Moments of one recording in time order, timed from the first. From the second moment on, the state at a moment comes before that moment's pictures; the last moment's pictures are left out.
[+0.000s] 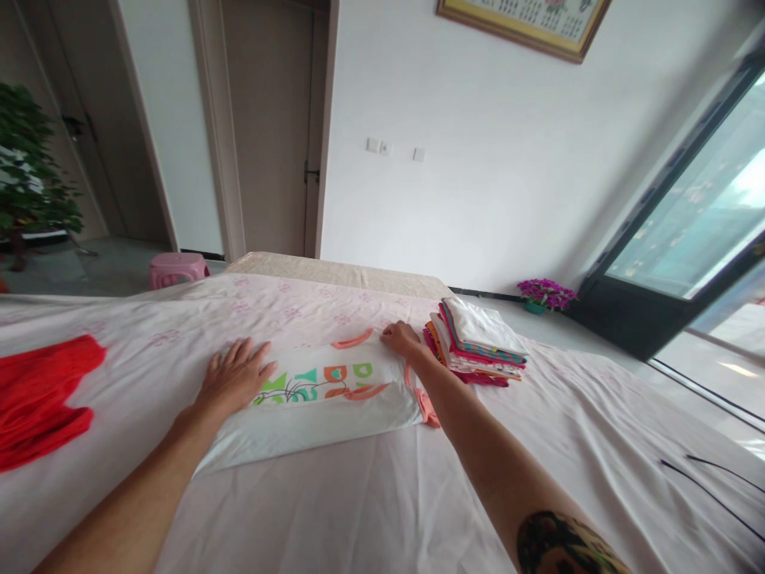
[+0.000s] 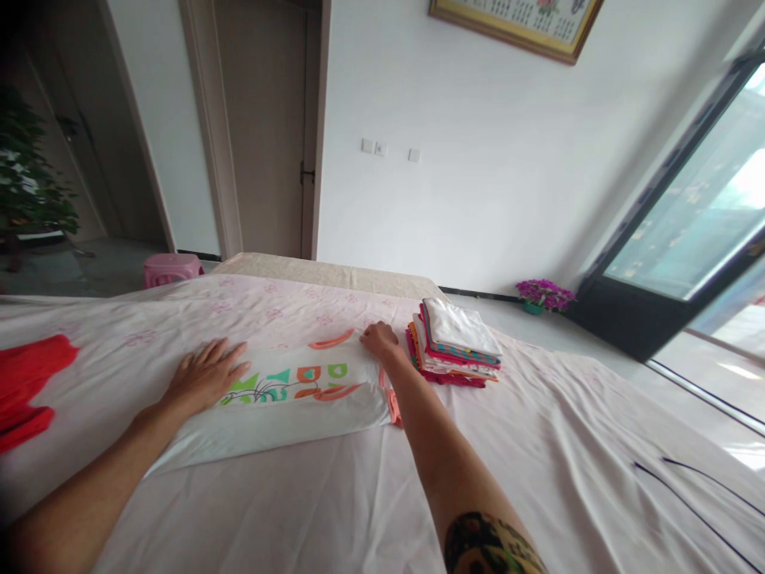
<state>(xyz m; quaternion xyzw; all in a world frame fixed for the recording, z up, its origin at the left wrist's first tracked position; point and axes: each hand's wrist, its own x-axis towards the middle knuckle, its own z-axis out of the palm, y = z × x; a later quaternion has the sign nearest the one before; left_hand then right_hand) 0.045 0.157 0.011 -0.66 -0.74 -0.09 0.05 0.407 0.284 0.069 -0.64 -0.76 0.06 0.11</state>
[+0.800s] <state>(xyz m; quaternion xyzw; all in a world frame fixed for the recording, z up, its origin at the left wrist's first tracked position) 0.044 0.157 0.012 -0.67 -0.73 -0.08 0.07 0.391 0.267 0.060 -0.64 -0.74 0.10 0.15</state>
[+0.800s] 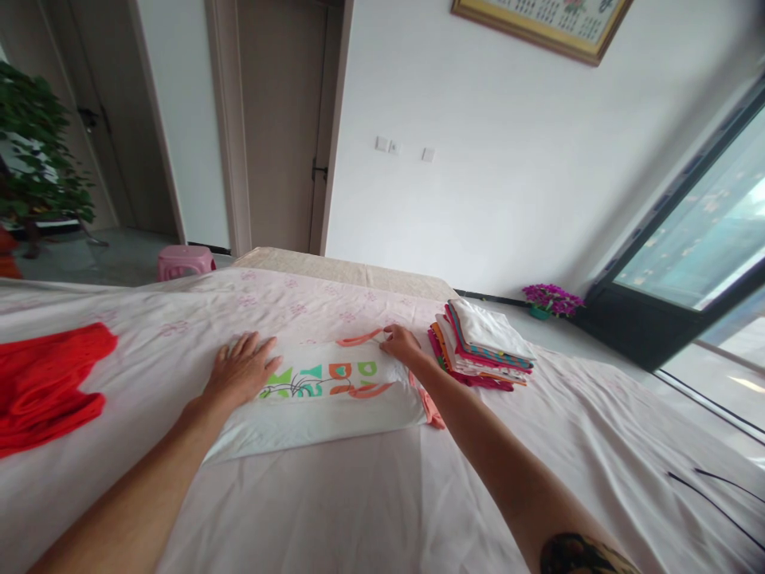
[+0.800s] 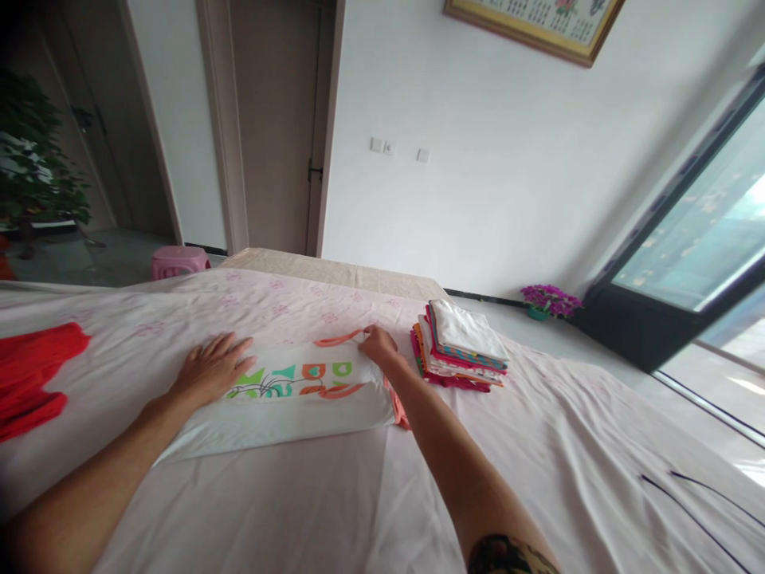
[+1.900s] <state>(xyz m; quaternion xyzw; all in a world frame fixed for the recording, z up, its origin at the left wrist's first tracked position) 0.029 0.162 0.024 -0.64 -0.75 -0.17 0.06 0.405 0.285 0.073 -0.57 -0.79 0.15 0.20</state>
